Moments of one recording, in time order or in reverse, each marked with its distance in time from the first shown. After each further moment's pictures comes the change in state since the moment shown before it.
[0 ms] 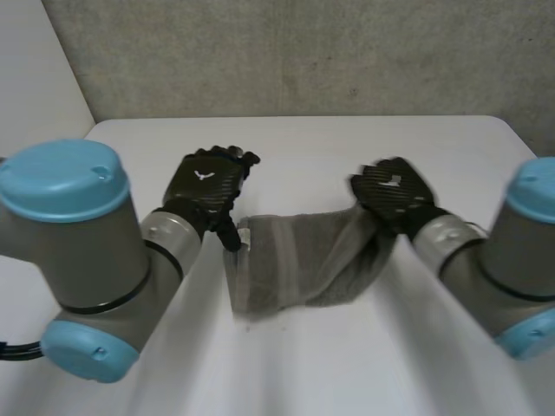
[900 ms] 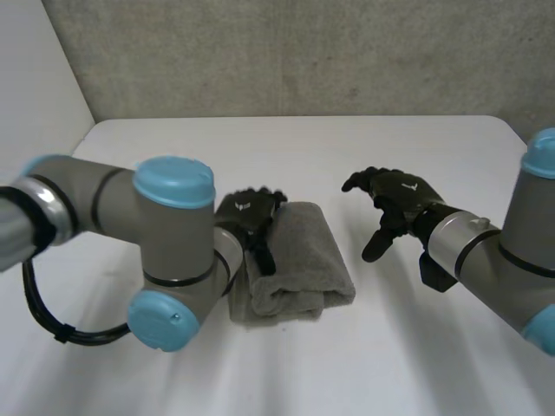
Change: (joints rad) left arm -0.053 -0.374 0.319 -0.154 0.004 -0.160; right arm -0.049 -0.029 -0.067 0.277 0.018 0.497; left_hand 0.001 0.010 0.008 0.008 0.000; right_hand -0.824 -1.035 -1.114 -1.104 -0.906
